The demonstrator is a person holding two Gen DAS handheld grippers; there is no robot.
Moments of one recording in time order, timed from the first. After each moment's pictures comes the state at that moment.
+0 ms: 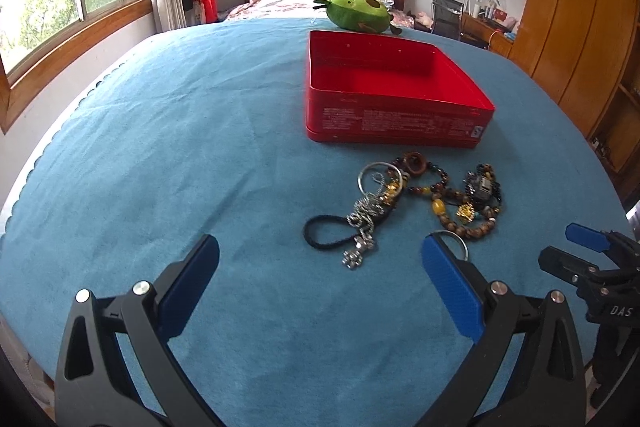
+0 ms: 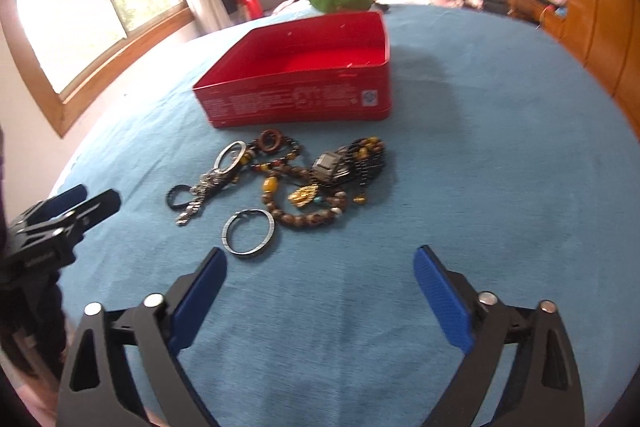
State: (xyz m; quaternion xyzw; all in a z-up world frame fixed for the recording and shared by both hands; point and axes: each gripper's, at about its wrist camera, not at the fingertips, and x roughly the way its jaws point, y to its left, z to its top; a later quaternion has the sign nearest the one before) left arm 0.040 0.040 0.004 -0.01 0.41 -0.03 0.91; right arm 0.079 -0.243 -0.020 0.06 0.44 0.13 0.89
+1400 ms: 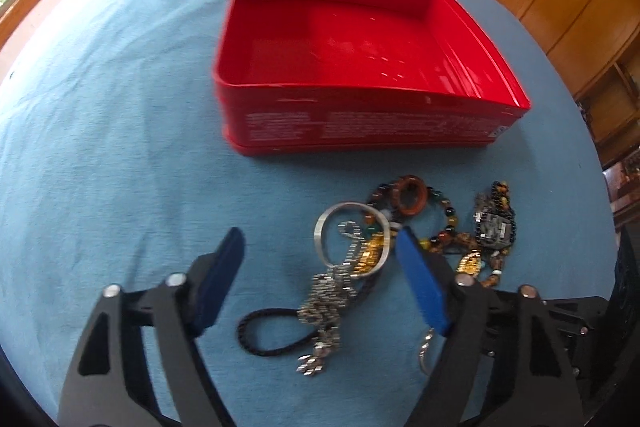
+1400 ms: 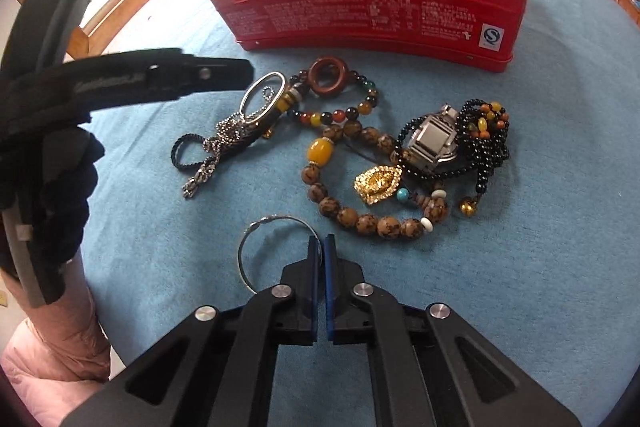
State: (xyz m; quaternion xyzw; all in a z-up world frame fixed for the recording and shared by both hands) left arm 0.184 -0.002 -0.037 -0.03 0.55 -0.11 0.83; right arm 0.155 -0.179 -0.080 0.02 0.56 0.22 0.80
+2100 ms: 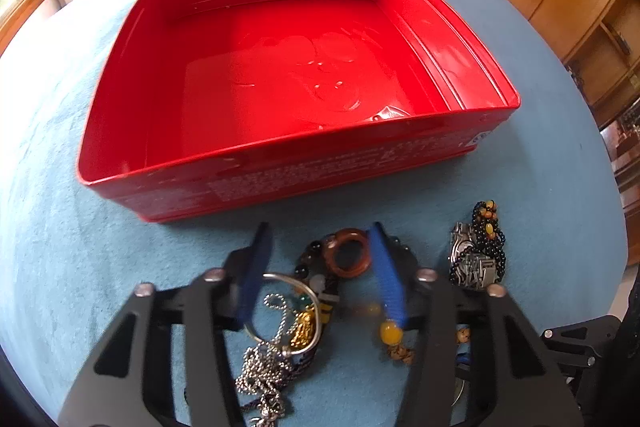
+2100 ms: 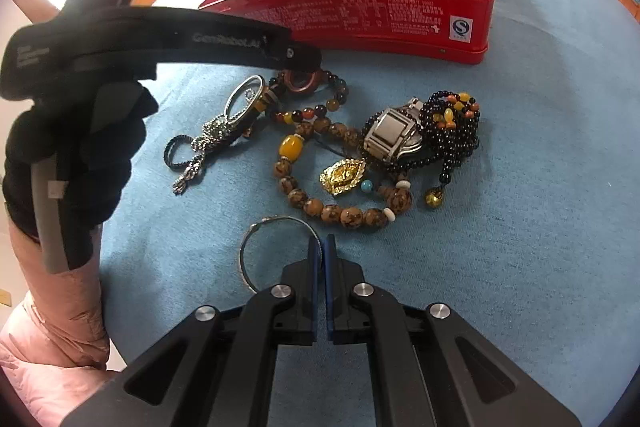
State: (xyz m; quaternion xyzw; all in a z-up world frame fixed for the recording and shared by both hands) left arm 0.242 -0.079 -0.057 0.03 0.55 -0.15 0.82; right arm 0.150 -0.229 -0.072 0.03 0.56 0.22 0.80
